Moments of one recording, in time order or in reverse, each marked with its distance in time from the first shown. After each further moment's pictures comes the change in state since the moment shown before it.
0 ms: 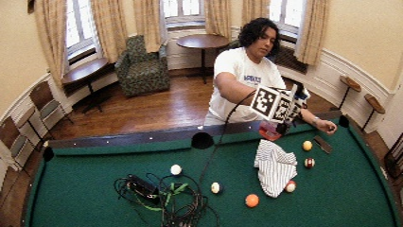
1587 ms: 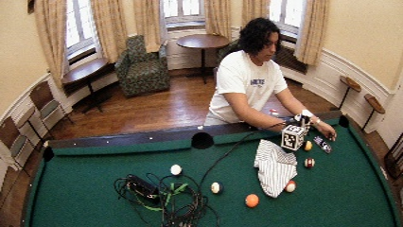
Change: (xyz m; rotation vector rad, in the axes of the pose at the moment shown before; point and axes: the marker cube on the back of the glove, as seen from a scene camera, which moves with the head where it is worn) arm 0.124 0.051 0.298 -0.172 -0.230 -0.156
